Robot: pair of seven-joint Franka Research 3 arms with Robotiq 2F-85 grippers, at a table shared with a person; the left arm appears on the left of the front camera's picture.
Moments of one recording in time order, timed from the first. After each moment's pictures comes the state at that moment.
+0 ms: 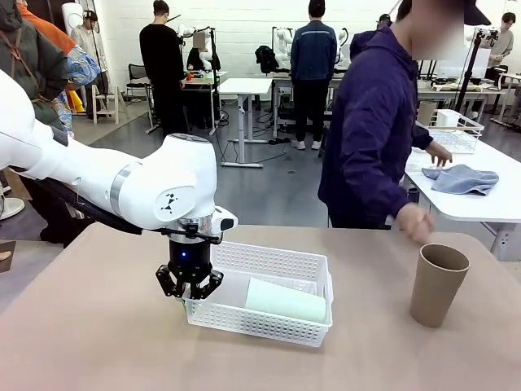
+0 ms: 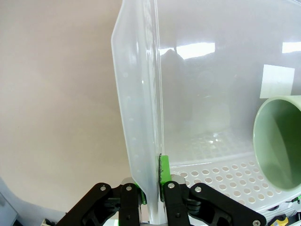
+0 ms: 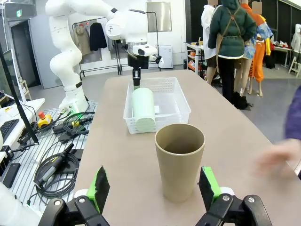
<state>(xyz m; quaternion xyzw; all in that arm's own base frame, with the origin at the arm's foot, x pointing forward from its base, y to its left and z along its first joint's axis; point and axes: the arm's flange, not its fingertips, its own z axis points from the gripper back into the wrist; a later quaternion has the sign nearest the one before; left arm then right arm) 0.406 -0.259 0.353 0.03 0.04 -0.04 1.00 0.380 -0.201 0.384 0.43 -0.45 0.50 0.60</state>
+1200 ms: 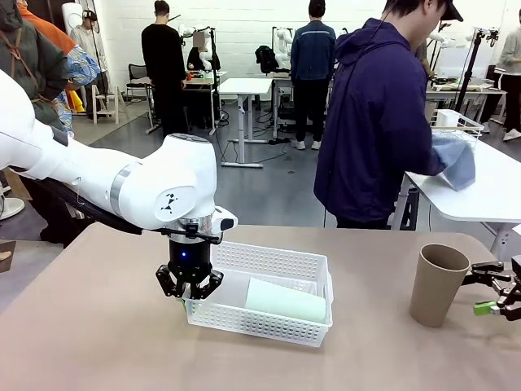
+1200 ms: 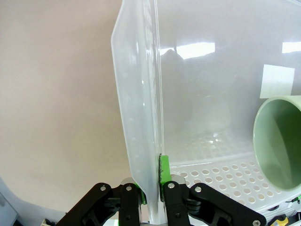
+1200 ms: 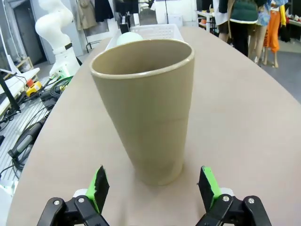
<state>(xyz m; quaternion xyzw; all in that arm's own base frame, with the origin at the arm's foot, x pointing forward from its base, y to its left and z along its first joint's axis) 0.406 -0.259 0.353 0.03 0.04 -0.04 1.00 0.451 -0.128 0.256 0.42 -0.37 0.54 0.62</state>
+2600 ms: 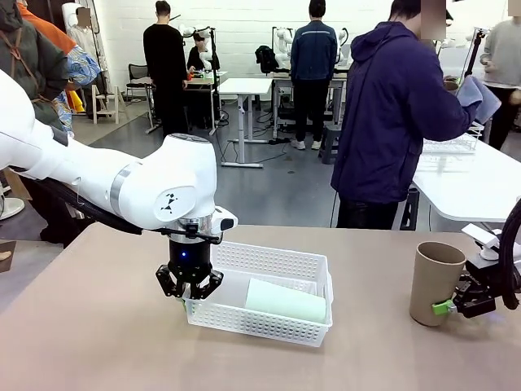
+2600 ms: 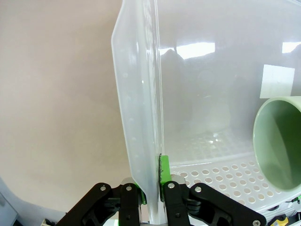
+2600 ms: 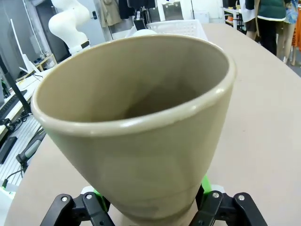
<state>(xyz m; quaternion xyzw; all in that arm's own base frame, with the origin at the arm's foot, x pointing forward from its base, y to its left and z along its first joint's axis) 0.406 -0.259 0.353 0.03 0.04 -0.04 1.00 0.476 -0.060 0.239 0.47 -0.33 0.56 0.60</state>
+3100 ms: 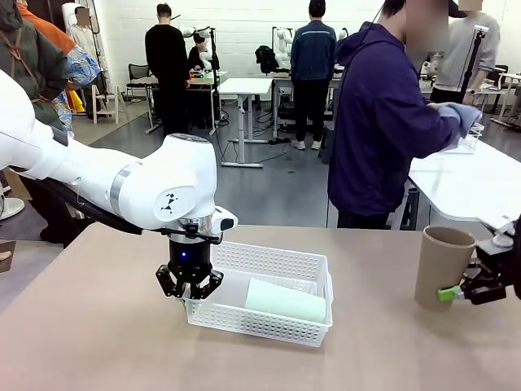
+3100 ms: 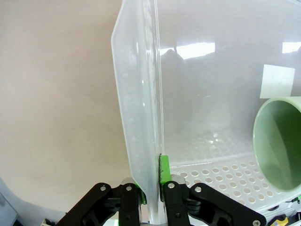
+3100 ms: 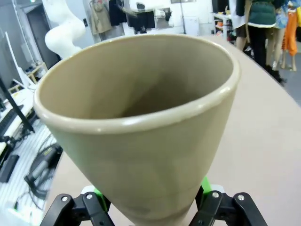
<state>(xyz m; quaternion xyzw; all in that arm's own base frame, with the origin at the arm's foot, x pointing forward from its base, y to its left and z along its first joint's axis) 0.406 -0.259 0.353 0.03 0.04 -0.04 1.00 0.442 -0.054 0.311 0.46 -0.35 0.54 0.61</state>
